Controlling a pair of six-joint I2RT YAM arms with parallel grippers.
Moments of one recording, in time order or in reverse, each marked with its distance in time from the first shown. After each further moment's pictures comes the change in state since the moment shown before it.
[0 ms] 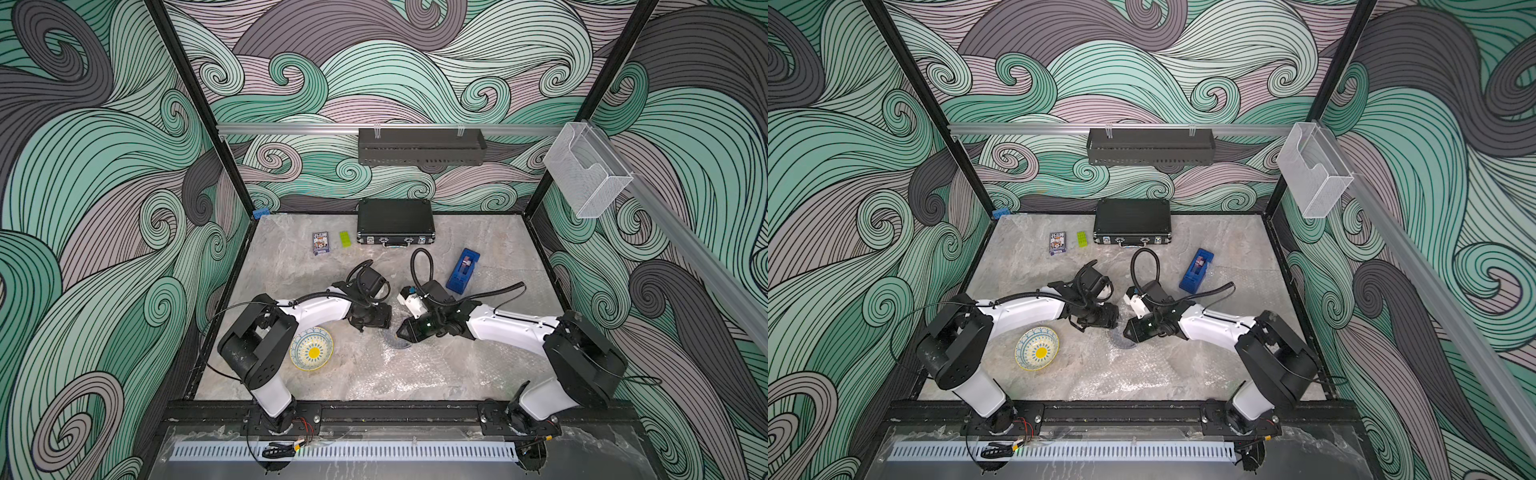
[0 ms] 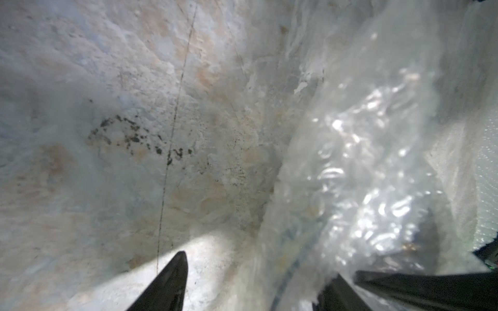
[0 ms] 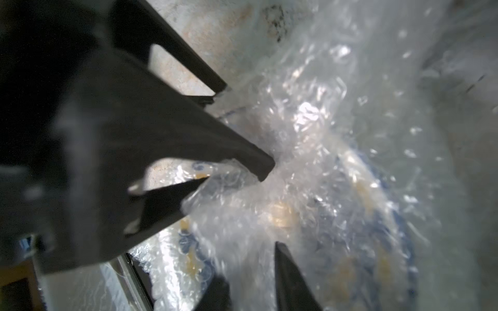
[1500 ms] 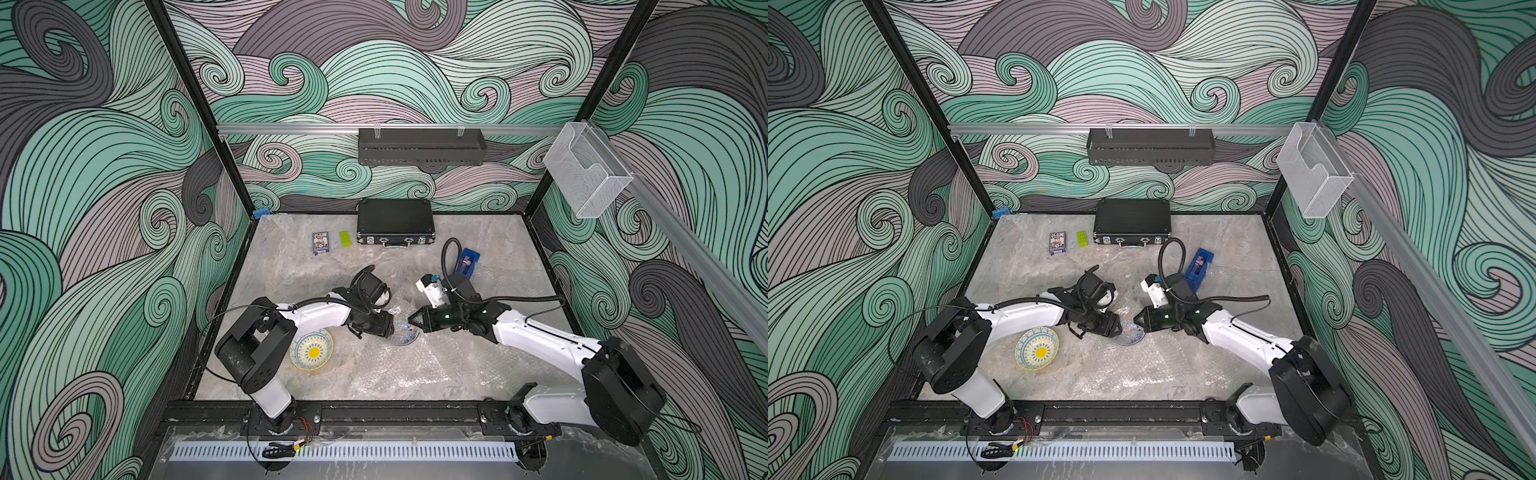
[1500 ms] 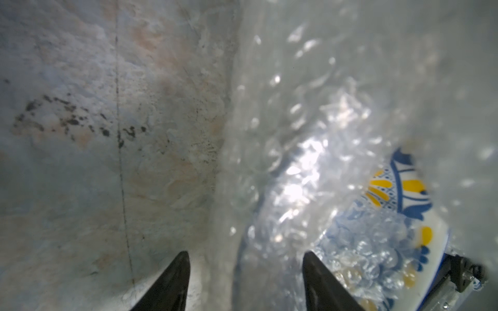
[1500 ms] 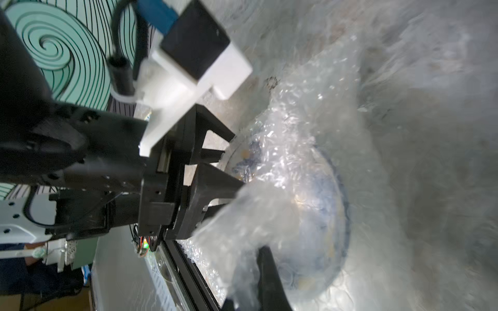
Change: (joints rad) left arm -0.031 -0.032 -0.055 0.031 0.041 0.108; right arm -0.094 -0.131 -0.078 0.063 -0.097 0.086
